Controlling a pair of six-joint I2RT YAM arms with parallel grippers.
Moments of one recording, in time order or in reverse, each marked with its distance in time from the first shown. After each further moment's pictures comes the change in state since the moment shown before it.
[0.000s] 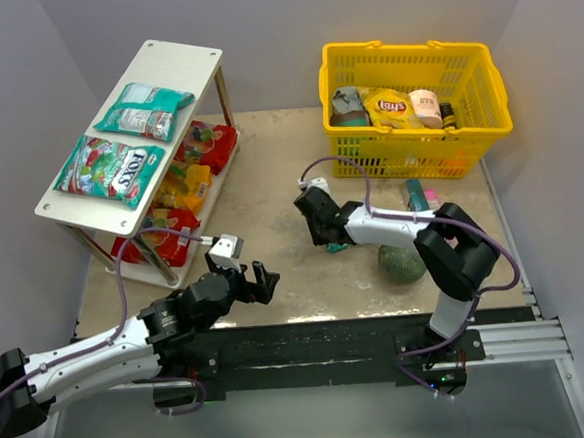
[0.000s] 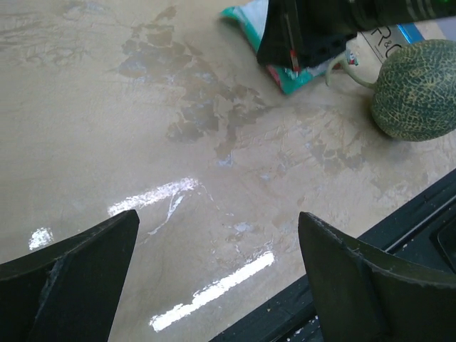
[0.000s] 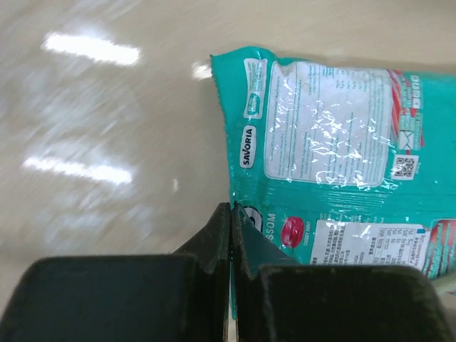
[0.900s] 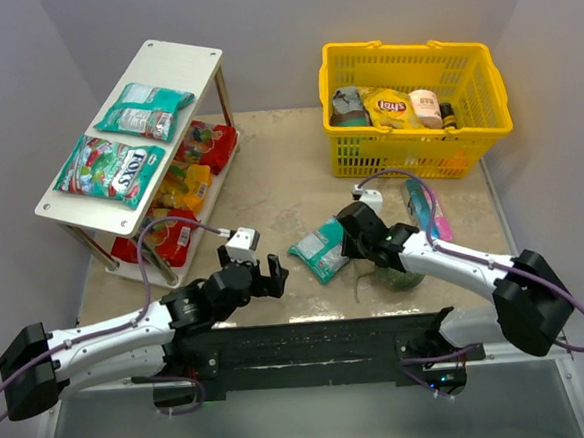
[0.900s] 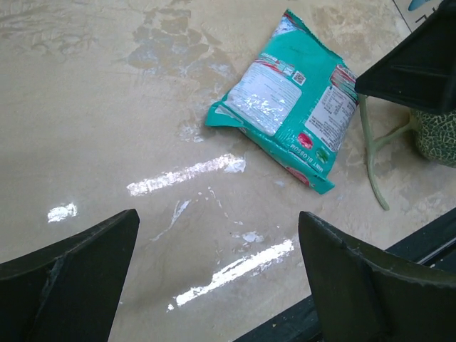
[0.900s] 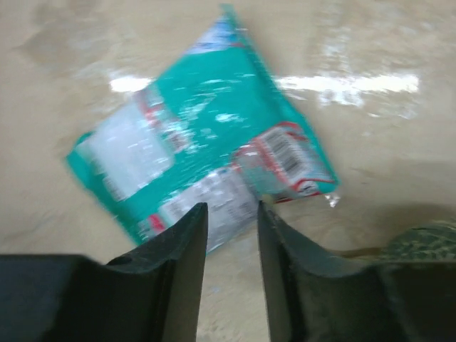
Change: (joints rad) left arm -0.005 0.222 0.079 0.026 -0.055 -0.037; right arm 0.052 -0.497 -0.338 -0.028 -0.055 0.278
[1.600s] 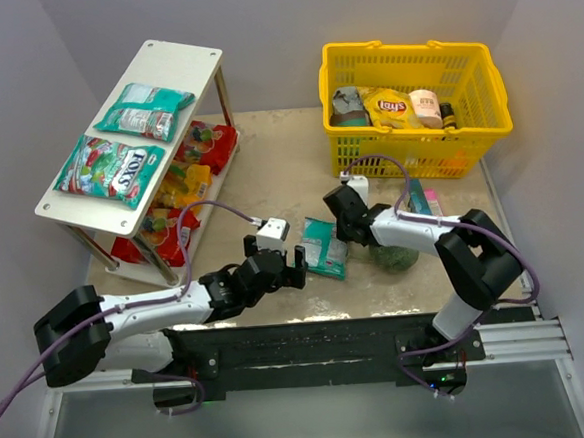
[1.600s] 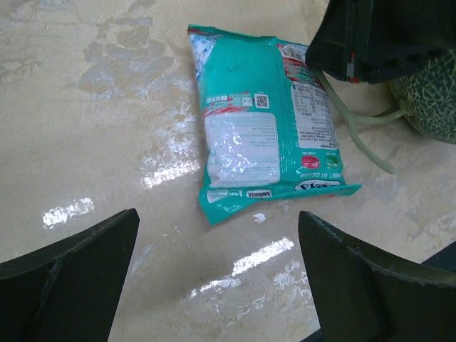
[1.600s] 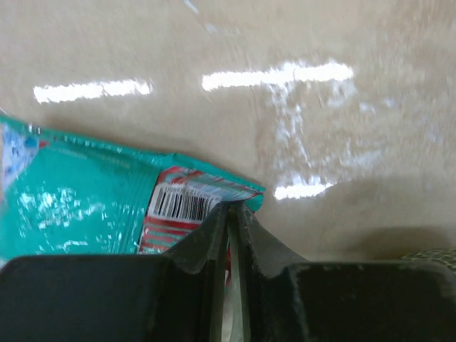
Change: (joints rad) left arm 0.000 0.354 0.144 0.153 0.019 0.044; right arm -0.129 0.336 0.113 0.100 0.072 -0.092
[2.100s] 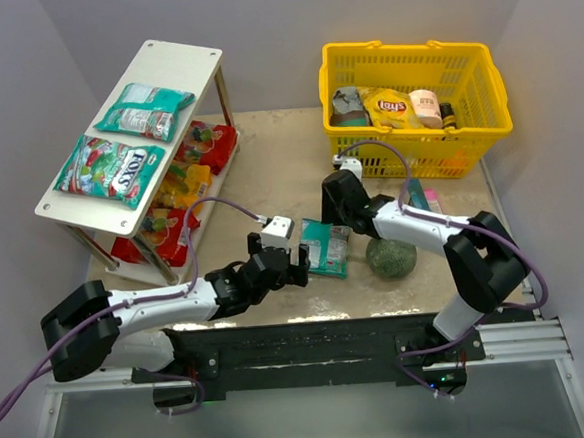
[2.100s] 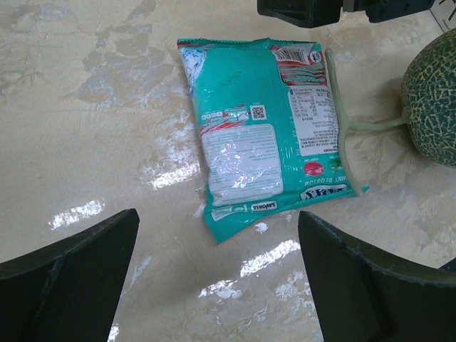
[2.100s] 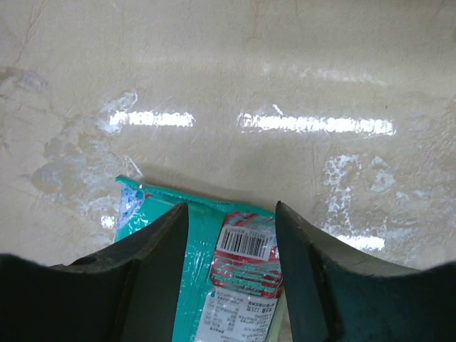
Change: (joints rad) left arm 0.000 0.068 0.037 0.016 -0.017 0.026; right arm -0.020 -0.009 0.105 0.097 -0.078 -0.105
